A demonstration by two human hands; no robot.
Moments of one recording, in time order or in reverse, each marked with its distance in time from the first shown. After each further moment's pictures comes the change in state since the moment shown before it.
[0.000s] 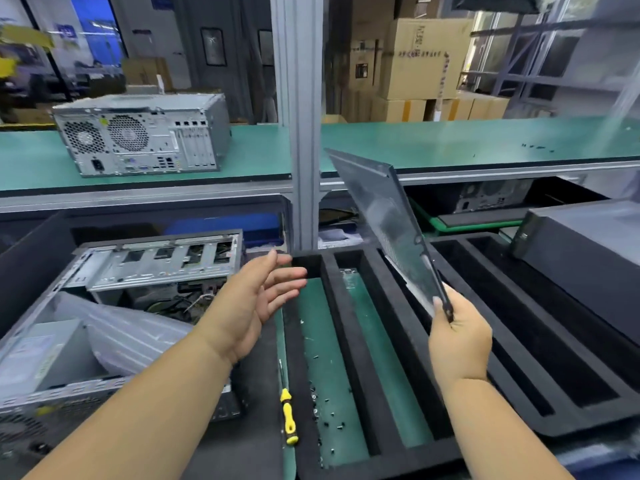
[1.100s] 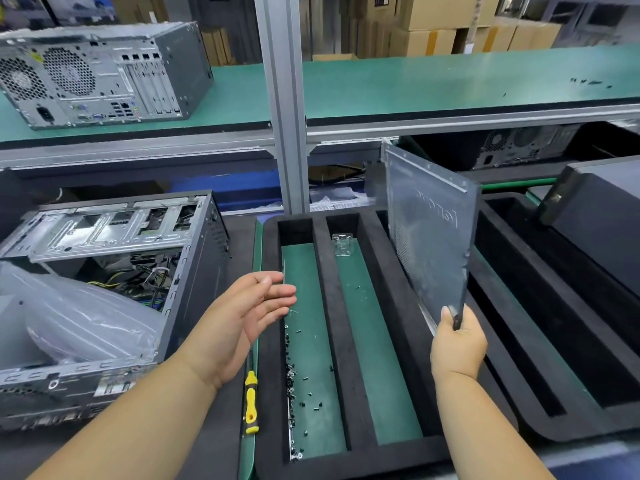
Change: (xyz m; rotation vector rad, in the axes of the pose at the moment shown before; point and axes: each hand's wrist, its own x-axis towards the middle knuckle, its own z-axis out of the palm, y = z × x) left_hand 0.029 -0.096 0.004 0.041 0.077 -0.105; right_hand 0.022 0.147 0.029 0.109 -0.005 0.490
